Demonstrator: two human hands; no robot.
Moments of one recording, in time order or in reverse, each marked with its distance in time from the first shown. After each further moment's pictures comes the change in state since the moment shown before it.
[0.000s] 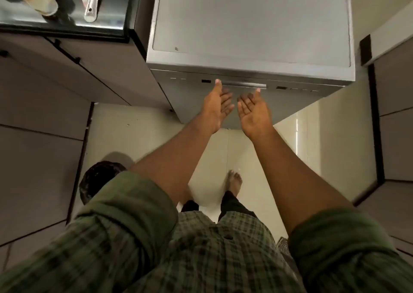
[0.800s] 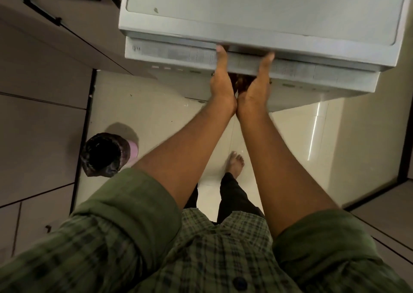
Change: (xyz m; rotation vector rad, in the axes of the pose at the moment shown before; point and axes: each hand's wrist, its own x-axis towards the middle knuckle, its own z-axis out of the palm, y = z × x) left_hand 0.044 -0.028 0.059 -0.376 0.160 0.011; right_hand 0.053 -0.007 -0.001 0.080 0.000 -0.057
